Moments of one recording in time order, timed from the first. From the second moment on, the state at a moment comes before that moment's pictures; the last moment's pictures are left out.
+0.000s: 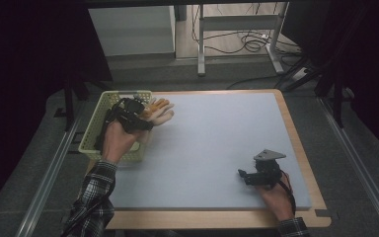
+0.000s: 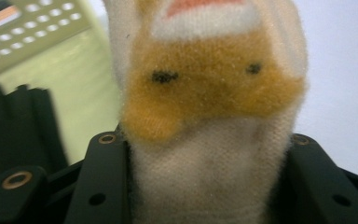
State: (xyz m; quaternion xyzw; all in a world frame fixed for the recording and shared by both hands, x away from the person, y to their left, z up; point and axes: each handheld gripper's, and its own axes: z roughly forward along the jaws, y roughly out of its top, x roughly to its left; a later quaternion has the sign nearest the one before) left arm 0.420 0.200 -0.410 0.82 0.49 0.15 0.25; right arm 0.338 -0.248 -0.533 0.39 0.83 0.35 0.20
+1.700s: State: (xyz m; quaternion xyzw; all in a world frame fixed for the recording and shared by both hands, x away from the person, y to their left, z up) left arm 0.482 0.255 -0.495 0.79 0.58 0.08 0.17; right arm 0.339 -0.248 -0.533 0.39 0.83 0.35 0.20
